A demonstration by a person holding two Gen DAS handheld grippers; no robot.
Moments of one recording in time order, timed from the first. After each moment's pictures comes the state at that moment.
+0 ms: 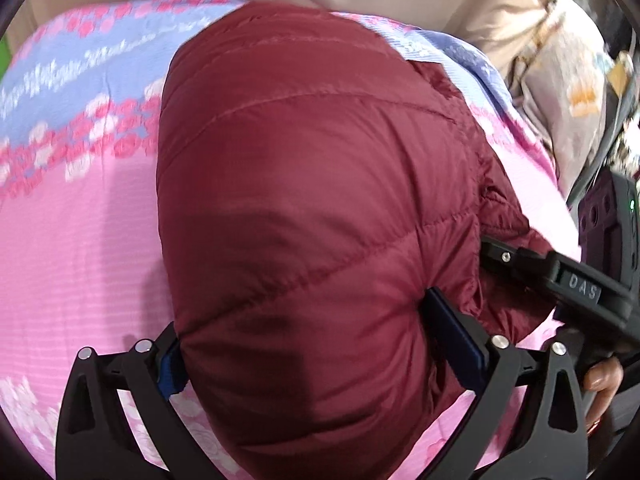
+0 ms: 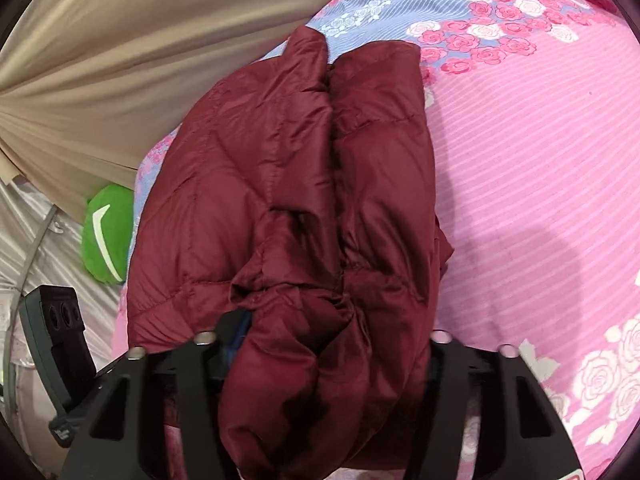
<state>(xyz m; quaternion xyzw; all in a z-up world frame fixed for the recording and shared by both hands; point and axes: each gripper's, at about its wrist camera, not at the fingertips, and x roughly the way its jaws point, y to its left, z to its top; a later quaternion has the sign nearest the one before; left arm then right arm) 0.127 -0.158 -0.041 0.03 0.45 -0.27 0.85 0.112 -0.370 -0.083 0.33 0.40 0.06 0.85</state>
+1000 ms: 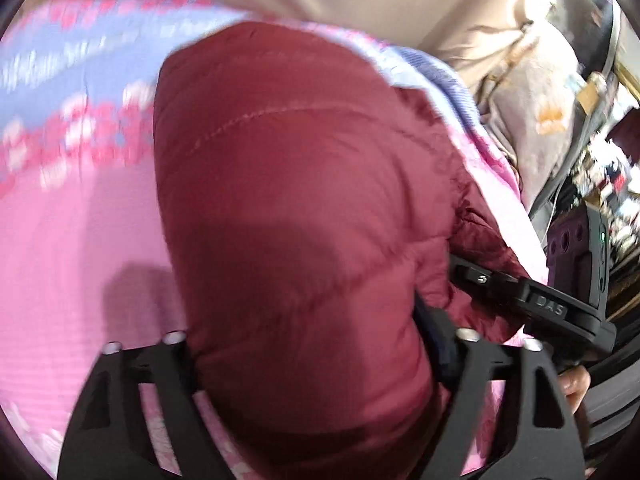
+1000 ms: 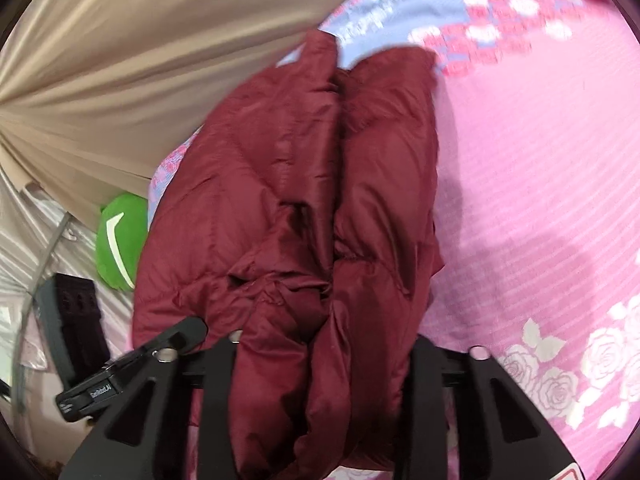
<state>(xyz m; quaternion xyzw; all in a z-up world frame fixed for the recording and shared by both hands) 0.134 -0.137 -0.030 -0.02 0.43 -0.35 0.83 0.085 -0.389 -0.080 0.34 0.37 0.07 0.86</state>
